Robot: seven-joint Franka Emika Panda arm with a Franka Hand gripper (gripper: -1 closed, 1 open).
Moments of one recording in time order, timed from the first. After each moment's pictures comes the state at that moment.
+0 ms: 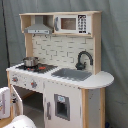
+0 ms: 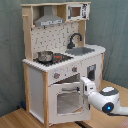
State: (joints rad) arm -0.55 -1.54 1.73 -2.33 -0.03 2.61 0.96
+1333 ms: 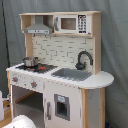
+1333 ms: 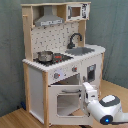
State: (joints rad) arm -0.54 -1.52 1.77 -2.16 -0.16 2.29 1.10
